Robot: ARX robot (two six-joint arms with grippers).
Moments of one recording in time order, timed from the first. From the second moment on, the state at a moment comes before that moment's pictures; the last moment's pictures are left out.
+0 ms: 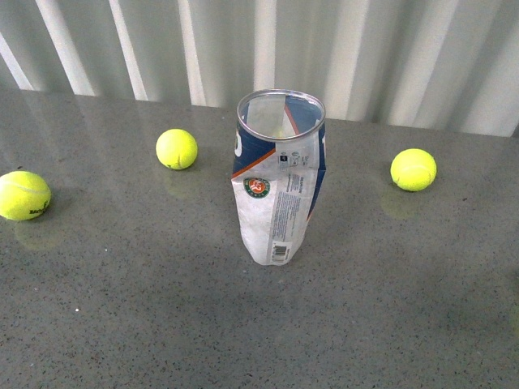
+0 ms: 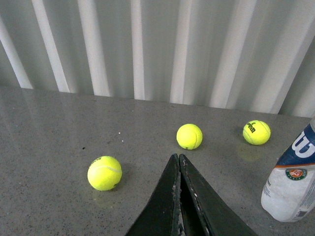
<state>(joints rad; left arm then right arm) 0.00 0.67 0.09 0.57 0.00 0.00 0.00 0.00 0.01 0.00 0.00 -0.01</state>
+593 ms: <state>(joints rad) 0.00 0.40 0.02 0.40 0.00 0.00 0.00 0.00 0.01 0.00 0.00 -0.01</state>
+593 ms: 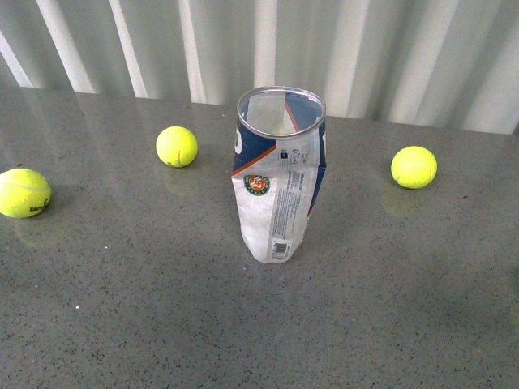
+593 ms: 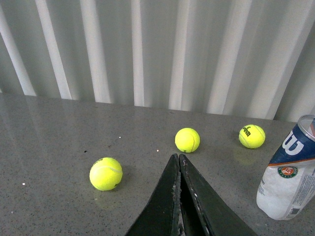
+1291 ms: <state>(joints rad) 0.00 0.18 0.02 0.18 0.00 0.00 0.00 0.00 0.01 0.00 0.00 -0.01</state>
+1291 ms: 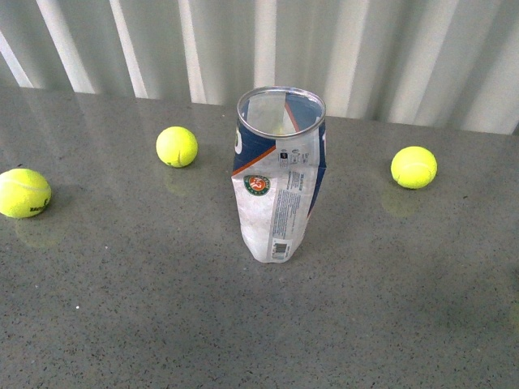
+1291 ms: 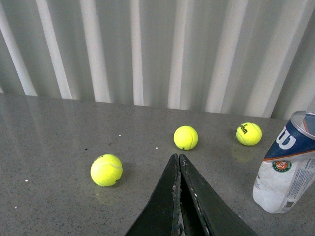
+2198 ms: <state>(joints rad) 0.00 0.00 0.02 0.00 0.00 0.00 0.00 0.00 0.01 0.00 0.00 -0.01</state>
